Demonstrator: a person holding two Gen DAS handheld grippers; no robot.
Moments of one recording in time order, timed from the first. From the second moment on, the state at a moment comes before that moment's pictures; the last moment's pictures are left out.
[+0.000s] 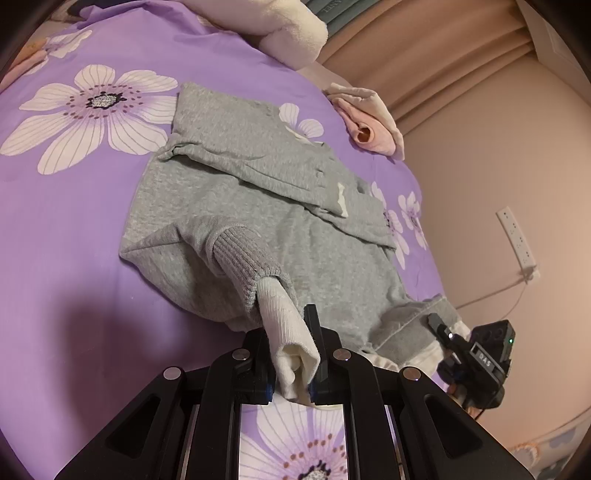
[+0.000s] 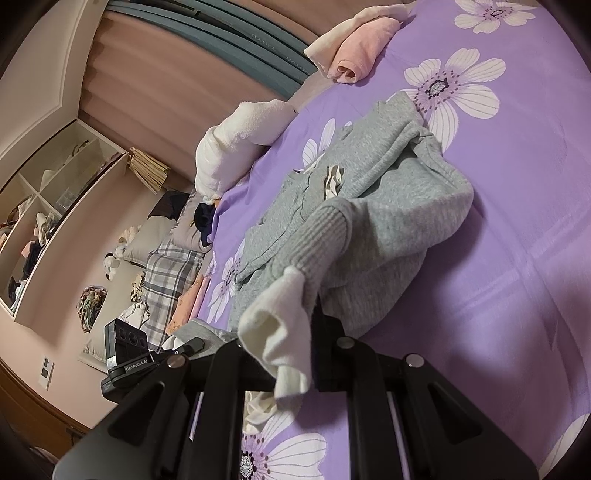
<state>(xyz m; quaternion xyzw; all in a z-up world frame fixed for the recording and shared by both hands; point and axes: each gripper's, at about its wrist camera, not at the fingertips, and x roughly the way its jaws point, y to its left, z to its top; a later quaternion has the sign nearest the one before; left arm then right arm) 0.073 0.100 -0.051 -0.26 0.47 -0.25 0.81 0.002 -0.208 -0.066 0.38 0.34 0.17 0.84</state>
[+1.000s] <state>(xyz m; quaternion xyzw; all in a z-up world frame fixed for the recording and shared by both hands) 0.092 0.098 -0.040 -0.25 0.46 -0.25 0.81 0.016 -0.212 -0.057 0.38 0.32 0.17 0.85</state>
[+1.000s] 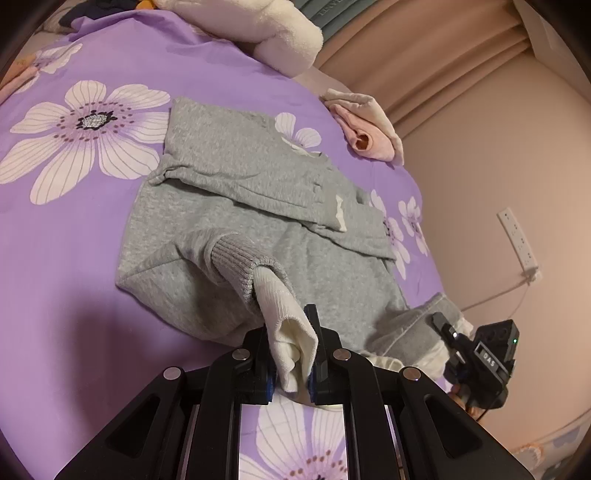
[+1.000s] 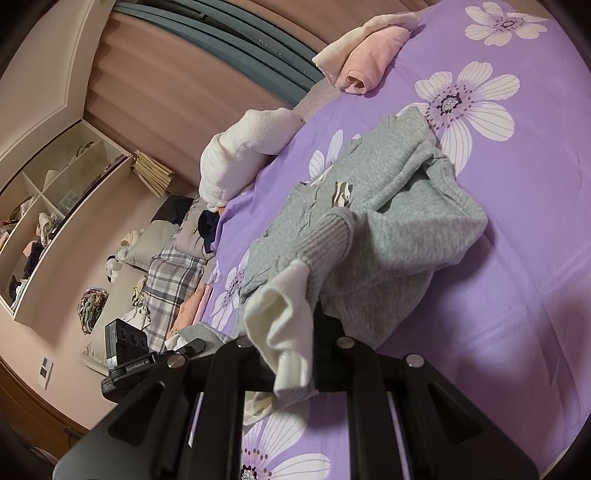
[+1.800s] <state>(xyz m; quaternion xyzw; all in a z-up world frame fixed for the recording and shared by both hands) 0.112 0.101 -0.032 -0.24 0.45 -0.24 0.83 0.038 -0.217 -0.046 0.37 0.30 0.18 0.86</state>
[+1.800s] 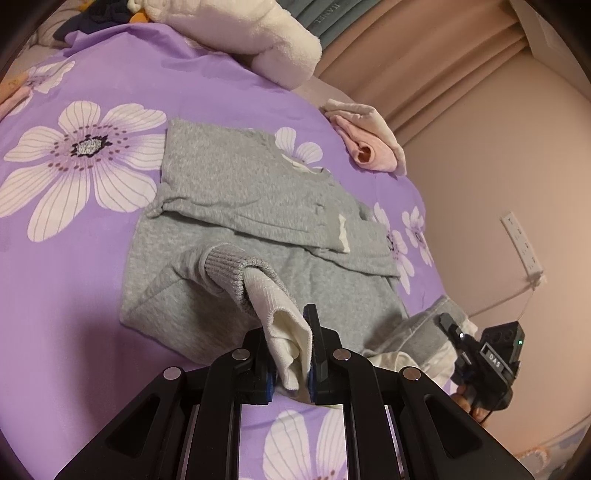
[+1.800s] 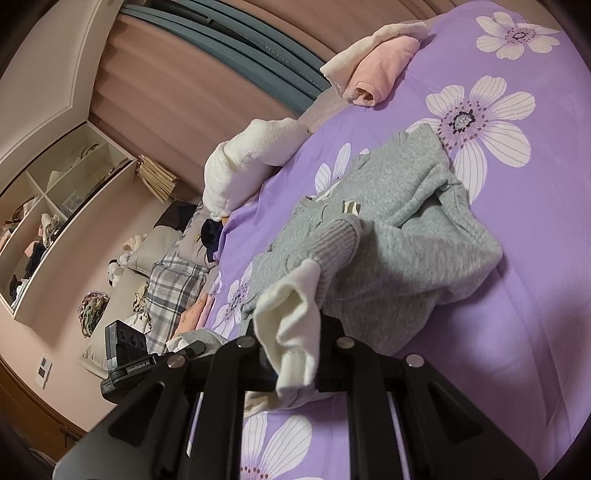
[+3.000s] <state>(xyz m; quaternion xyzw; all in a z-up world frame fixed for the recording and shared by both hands) 0.188 0.099 0.002 -0.22 0.40 -0.21 0.86 0.120 -0.229 -0.015 0.35 0.26 0.17 0.88</state>
